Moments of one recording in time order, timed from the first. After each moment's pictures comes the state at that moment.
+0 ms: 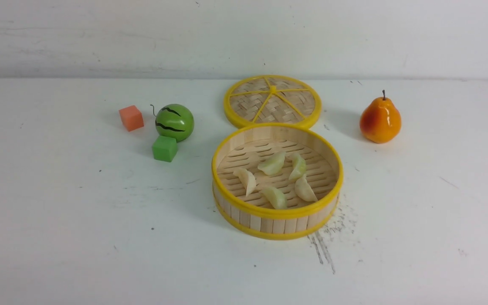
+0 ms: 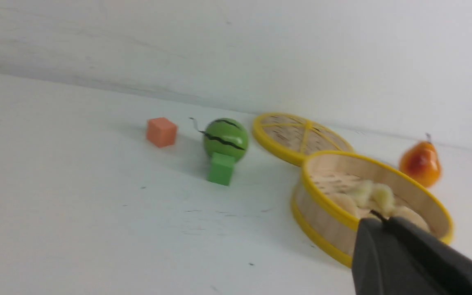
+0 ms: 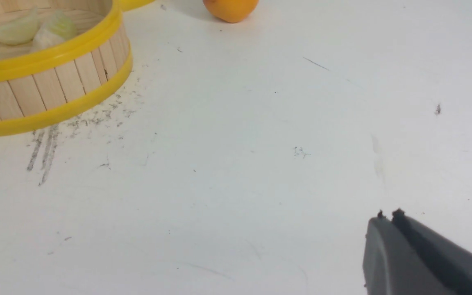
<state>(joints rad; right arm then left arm) 0.00 -0.01 0.02 -0.03 0.38 0.09 -0.18 -0.02 -0.19 -0.04 0.31 -0.26</state>
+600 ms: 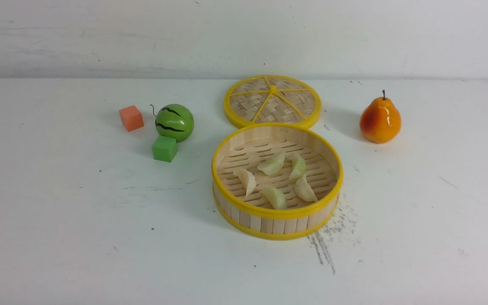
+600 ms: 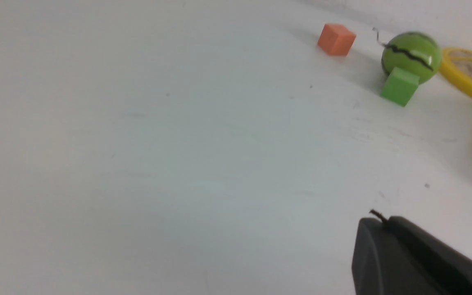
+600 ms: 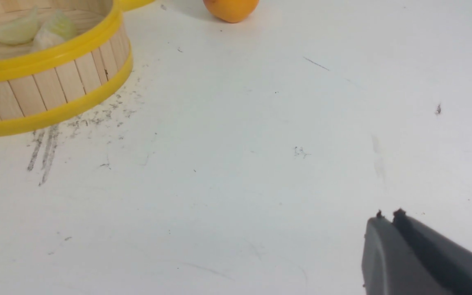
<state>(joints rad) 0.00 -0.01 0.02 -0.03 0.38 0.09 0.09 -0.02 0.03 -0.02 0.35 -0.26</state>
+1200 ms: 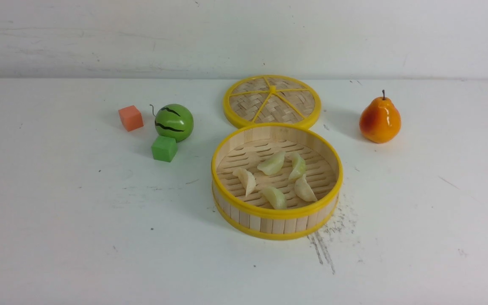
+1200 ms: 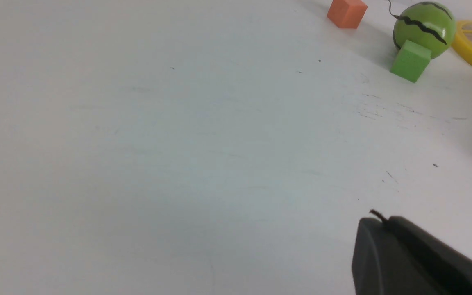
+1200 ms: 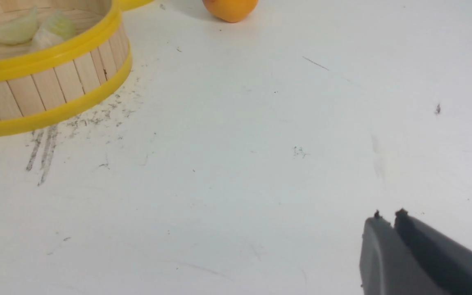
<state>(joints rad) 0.00 -0.01 0.02 -0.03 0.38 0.09 0.09 -0.02 0.03 -0.02 0.36 -0.26</state>
